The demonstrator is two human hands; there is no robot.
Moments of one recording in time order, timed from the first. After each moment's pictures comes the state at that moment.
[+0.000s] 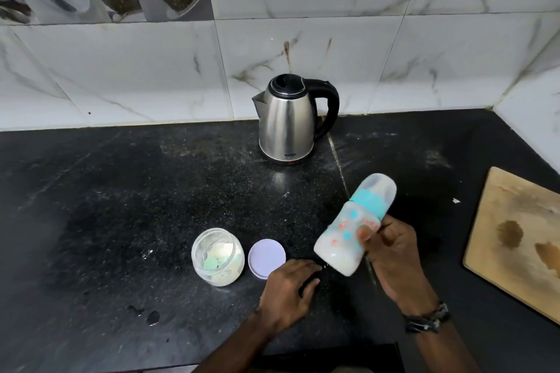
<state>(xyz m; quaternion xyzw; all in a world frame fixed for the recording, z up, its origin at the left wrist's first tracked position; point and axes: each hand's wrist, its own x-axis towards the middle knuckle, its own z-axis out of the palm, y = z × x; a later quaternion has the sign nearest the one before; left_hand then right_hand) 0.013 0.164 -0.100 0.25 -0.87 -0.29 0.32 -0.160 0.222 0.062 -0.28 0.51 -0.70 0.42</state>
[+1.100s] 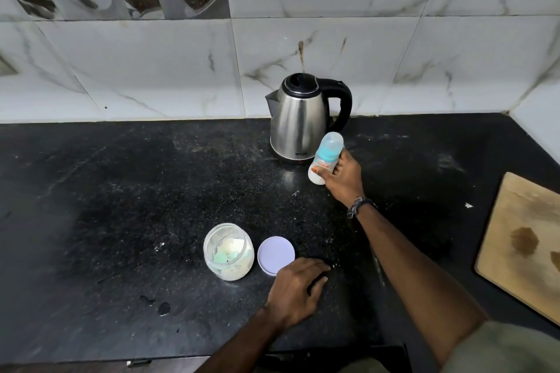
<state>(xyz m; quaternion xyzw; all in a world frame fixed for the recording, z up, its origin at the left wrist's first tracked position) 0.012 0.164 -0.102 0.25 -0.87 -0.27 0.33 -0.210 0.053 -0.013 -0.41 0.72 -0.50 0.26</state>
